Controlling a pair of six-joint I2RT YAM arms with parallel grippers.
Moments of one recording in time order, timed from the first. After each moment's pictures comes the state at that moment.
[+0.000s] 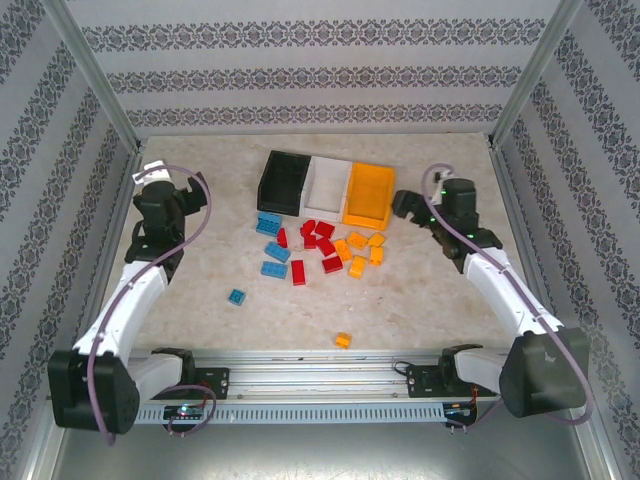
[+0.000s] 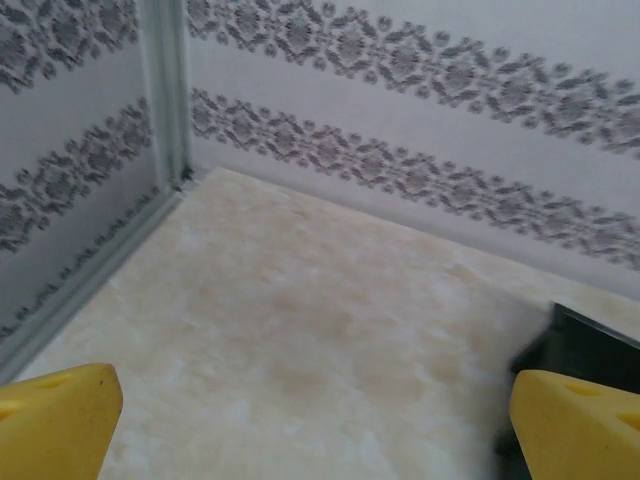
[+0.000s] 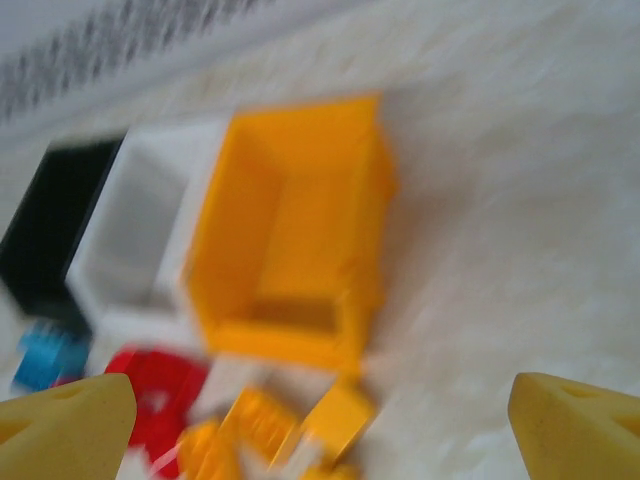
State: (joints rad) left arm -0.03 1.08 0.83 -0.08 -0.28 -0.30; right arm 0.20 1.19 0.86 -0.30 -0.14 0.43
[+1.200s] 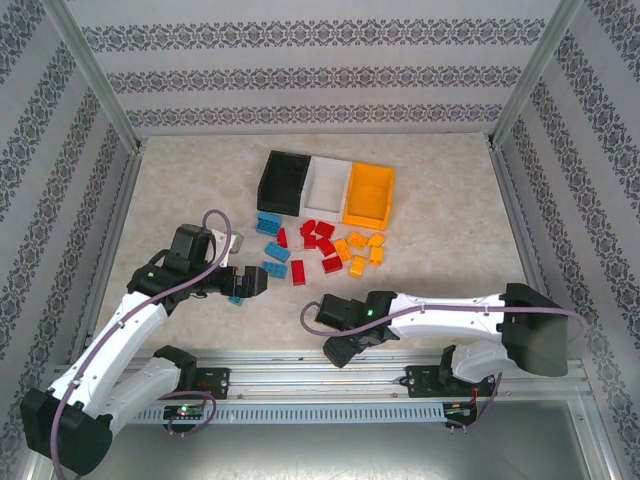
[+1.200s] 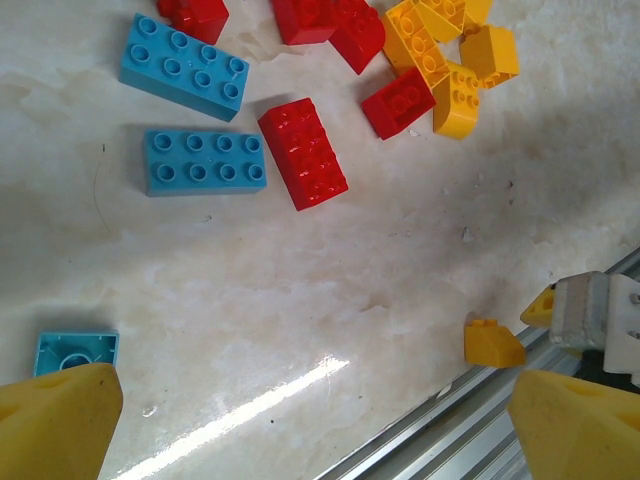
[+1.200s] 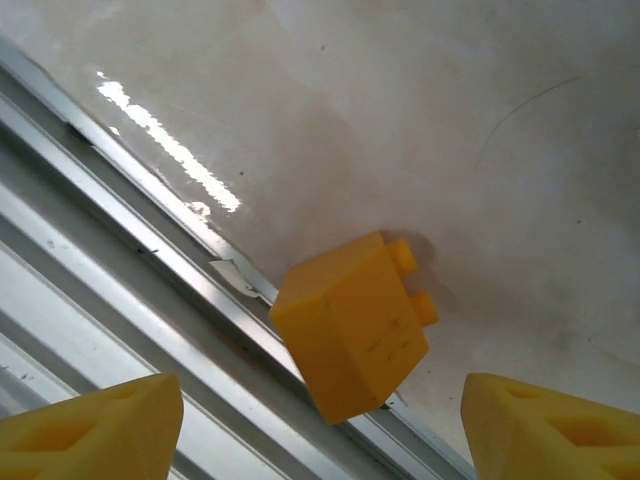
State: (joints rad) left arm -0.32 0.89 0.74 -0.78 0.42 -0.29; right arm 1.24 1.40 0.78 -0.76 -0.01 0.50
